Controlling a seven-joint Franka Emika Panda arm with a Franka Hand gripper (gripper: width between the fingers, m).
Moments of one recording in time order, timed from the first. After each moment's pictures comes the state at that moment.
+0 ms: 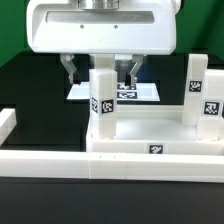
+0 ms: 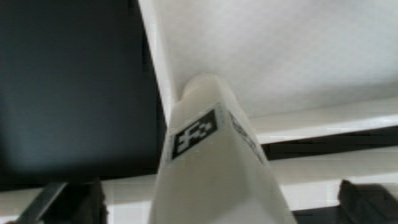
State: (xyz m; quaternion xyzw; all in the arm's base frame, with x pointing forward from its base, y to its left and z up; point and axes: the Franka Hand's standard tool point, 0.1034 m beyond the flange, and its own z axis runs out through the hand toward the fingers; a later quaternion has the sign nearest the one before) arm 0.594 -0.055 0.109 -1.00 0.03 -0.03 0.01
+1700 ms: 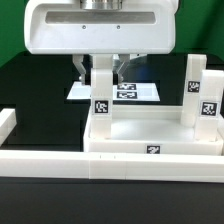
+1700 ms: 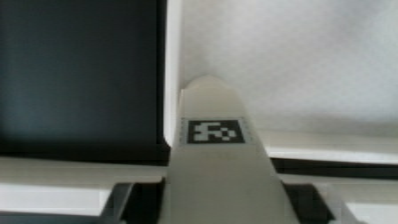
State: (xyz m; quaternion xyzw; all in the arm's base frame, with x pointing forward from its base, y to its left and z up) arm 0.593 -0.056 0.109 -1.00 0.02 -0.03 0.00
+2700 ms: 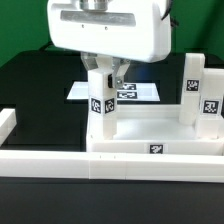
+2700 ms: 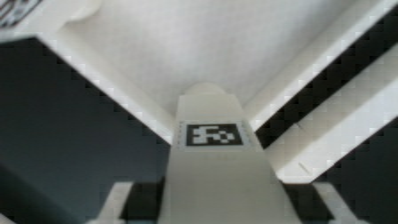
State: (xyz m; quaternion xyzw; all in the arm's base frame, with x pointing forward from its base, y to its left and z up) arm 0.593 -0.050 0.108 -0.90 0.43 -0.03 0.03
